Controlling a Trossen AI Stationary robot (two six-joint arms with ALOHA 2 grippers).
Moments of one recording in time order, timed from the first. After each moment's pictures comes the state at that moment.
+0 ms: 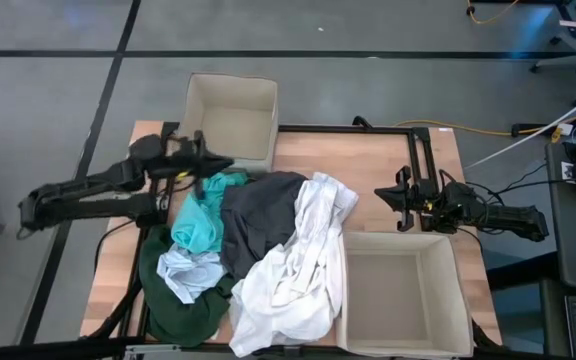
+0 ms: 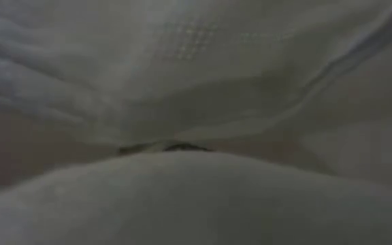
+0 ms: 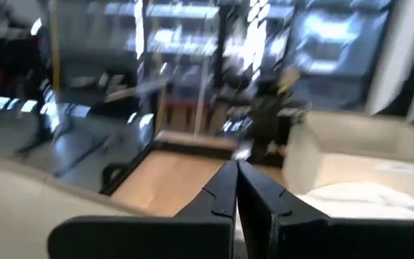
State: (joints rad) left arm 0.37 0.68 0.58 0.06 0.17 -0.03; right arm -0.09 0.01 0.01 0.22 0.02 0.09
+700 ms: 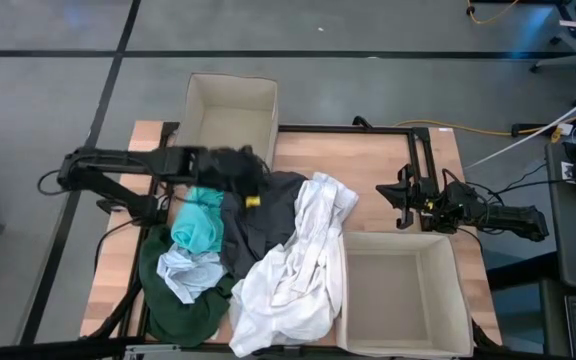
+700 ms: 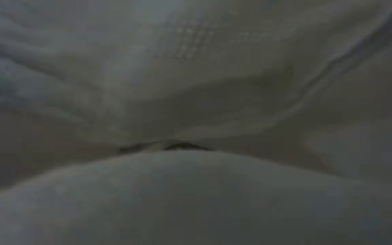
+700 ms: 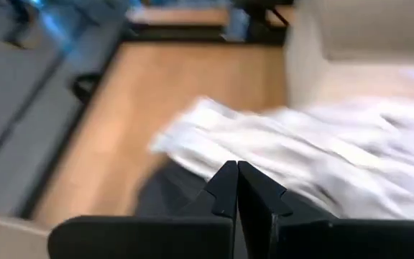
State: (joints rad) left arm -0.04 1.34 1.33 -0.64 -0.19 -0.05; right arm -0.09 0.01 0.01 0.24 0.07 0.07
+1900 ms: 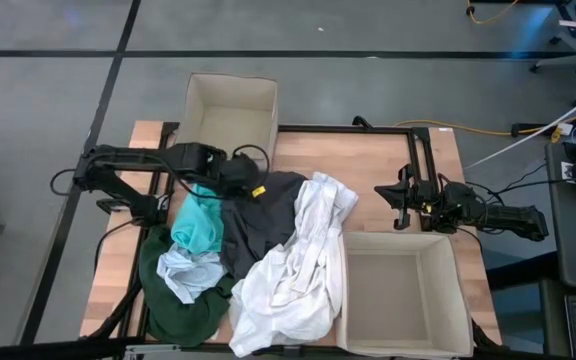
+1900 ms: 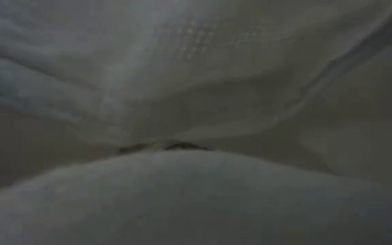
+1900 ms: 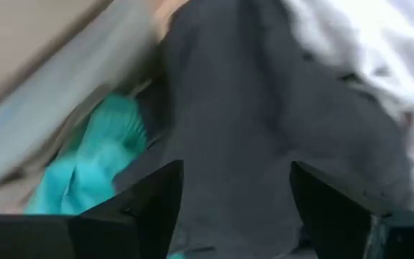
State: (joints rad) left arm -0.01 1.47 1.48 -1.24 -0.24 -0.73; right arm -0.09 0.01 0.01 0.21 0.07 -0.04
